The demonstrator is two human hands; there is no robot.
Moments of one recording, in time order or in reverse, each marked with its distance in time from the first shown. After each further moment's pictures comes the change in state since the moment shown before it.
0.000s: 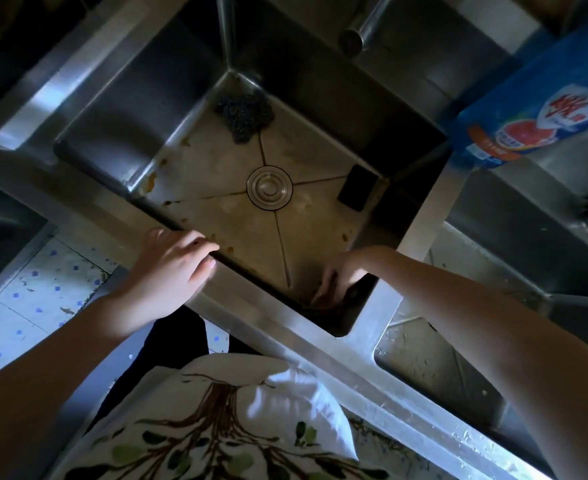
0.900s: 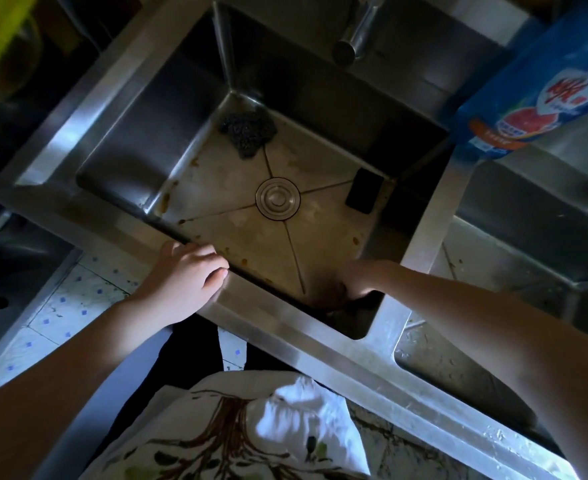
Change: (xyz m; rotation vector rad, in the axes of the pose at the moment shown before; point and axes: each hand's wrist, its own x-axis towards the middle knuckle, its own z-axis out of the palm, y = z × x) left_hand 0.008 -0.015 0.000 -0.033 0.026 0.107; right_hand -0.009 -0.018 0.022 -0.393 0.202 0.156
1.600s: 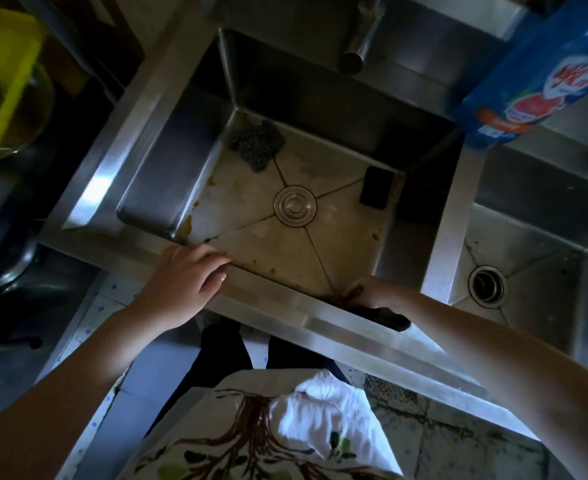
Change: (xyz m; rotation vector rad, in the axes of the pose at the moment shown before) left_hand -0.009 -0.078 -0.025 0.040 -0.115 0.046; right_hand -0.003 -0.053 0.025 0.954 0.210 0.091
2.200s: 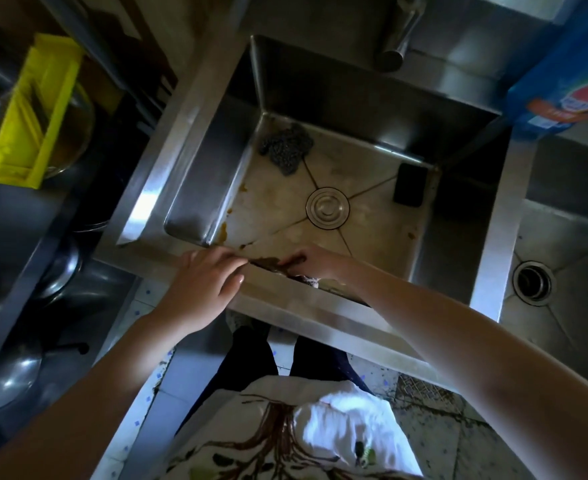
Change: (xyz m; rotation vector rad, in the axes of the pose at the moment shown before) left_hand -0.005 -0.037 -0.023 0.016 -0.038 -0.043; right_hand 0.047 -0.175 0.016 0.274 -0.050 -0.271
